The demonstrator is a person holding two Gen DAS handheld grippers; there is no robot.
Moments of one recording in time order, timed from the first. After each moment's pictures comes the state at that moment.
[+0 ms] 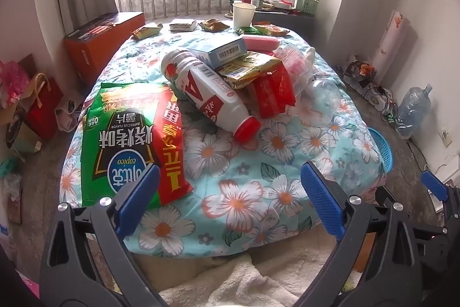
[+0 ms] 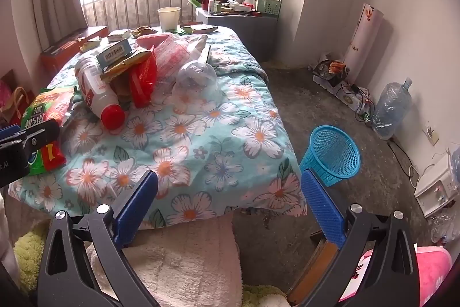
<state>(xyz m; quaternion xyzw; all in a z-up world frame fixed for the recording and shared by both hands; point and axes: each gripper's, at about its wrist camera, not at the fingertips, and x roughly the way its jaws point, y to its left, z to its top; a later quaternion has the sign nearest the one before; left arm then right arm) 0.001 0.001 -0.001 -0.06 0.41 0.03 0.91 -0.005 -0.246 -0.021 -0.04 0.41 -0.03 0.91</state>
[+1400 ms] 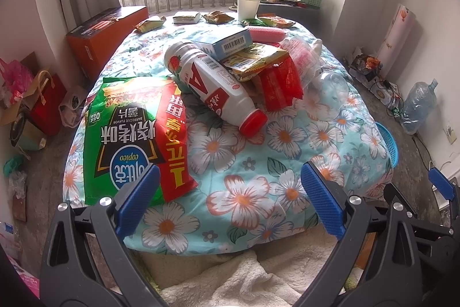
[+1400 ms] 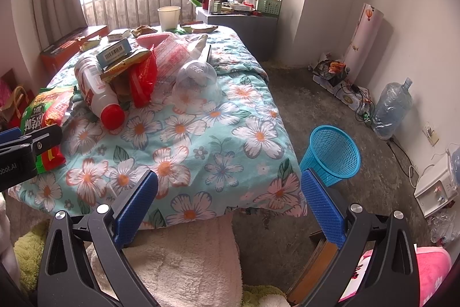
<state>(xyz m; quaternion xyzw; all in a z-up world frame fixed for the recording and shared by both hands) 0.001 0.002 -0.007 -0.05 0.43 0.04 0.90 -0.004 -0.245 -0.020 -0.04 0.41 -0.02 0.91</state>
